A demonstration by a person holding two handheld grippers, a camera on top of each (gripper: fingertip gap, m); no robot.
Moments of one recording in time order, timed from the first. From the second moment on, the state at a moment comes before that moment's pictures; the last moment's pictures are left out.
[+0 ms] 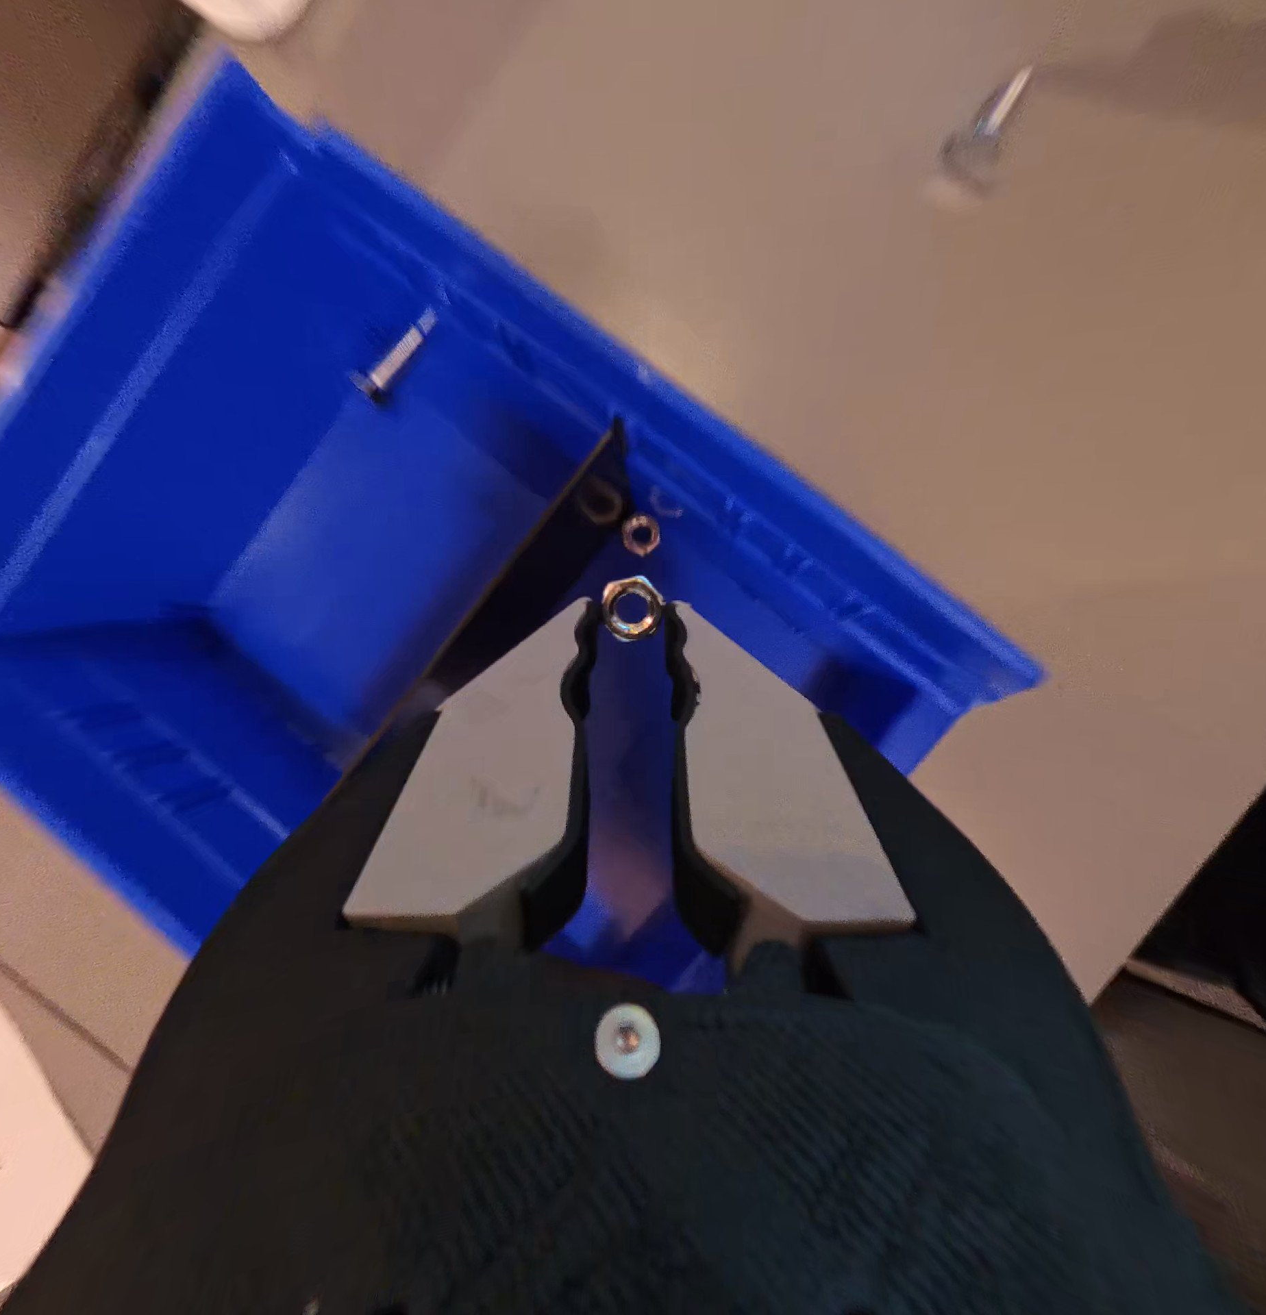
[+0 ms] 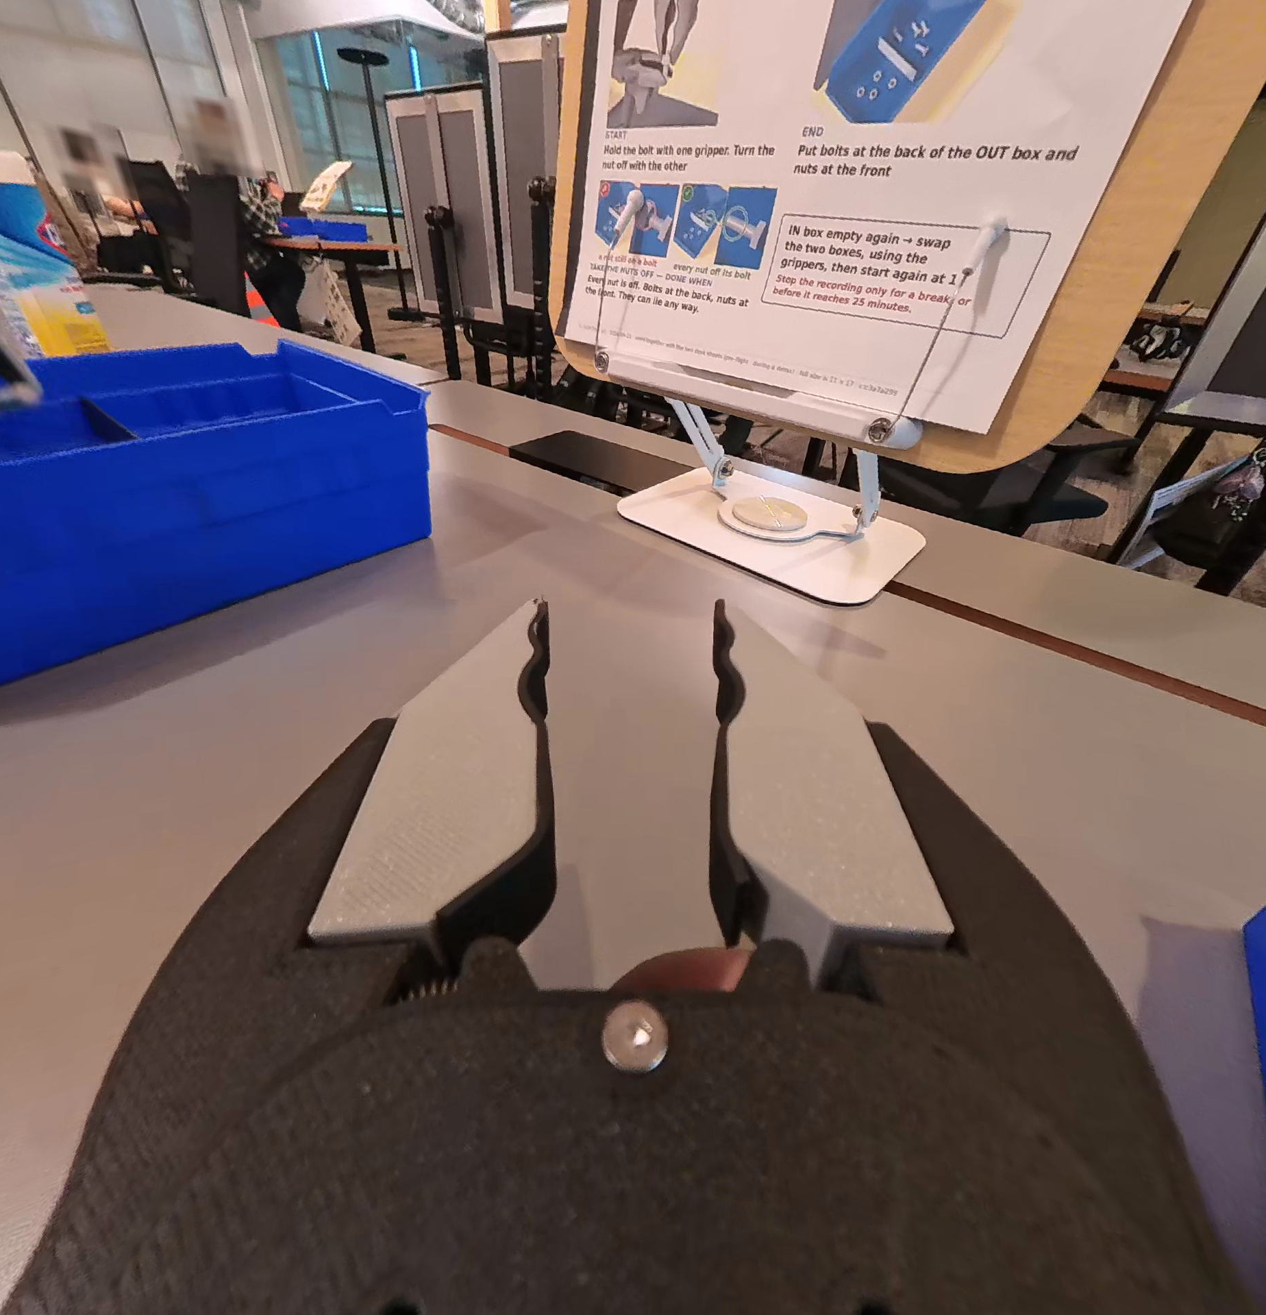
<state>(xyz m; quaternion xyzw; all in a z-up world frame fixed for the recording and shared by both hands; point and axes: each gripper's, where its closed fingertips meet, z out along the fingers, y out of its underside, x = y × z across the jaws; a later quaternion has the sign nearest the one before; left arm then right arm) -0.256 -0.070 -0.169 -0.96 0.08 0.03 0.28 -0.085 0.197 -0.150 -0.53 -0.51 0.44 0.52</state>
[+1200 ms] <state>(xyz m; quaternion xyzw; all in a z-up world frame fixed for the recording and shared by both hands) -0.094 0.098 -0.201 -0.87 0.07 -0.08 0.48 -0.075 0.125 -0.210 -0.47 -0.71 0.44 0.29</state>
